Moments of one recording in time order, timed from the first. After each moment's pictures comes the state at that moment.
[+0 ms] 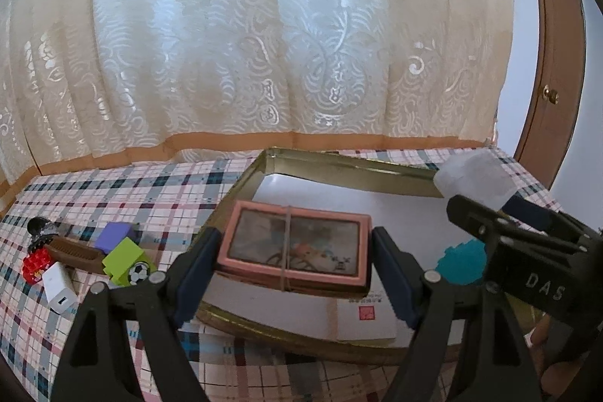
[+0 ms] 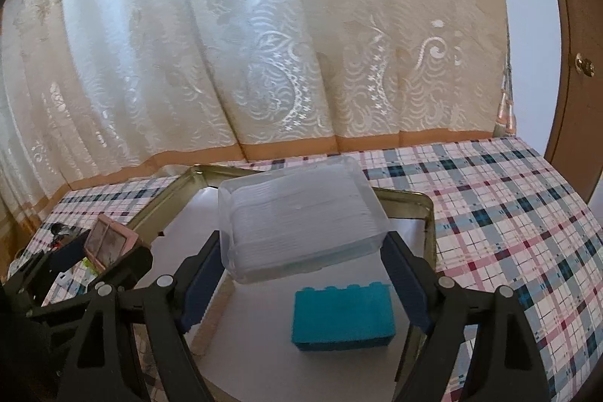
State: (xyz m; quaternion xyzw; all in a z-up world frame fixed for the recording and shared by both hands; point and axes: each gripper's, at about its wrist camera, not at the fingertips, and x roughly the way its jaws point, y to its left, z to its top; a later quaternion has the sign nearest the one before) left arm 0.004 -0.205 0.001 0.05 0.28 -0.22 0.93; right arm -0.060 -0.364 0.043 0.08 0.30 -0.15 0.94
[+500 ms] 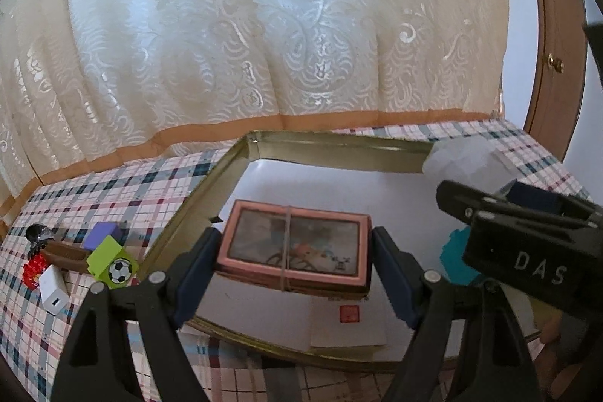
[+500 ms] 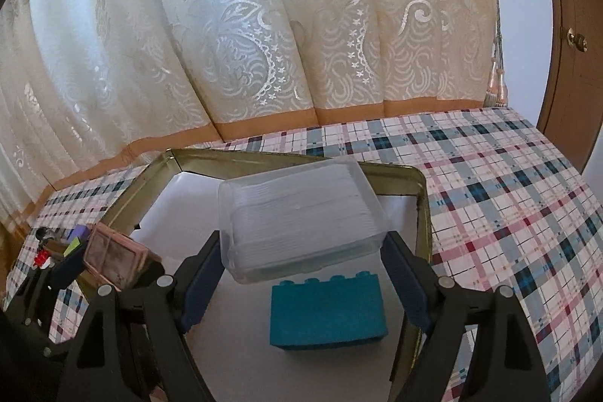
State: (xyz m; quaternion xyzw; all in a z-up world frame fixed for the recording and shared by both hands) left arm 0.003 -0.234 -0.018 0.10 0.29 -0.20 0.93; right arm -0.048 -0.377 0.029 0.11 0.35 -0.17 0.92
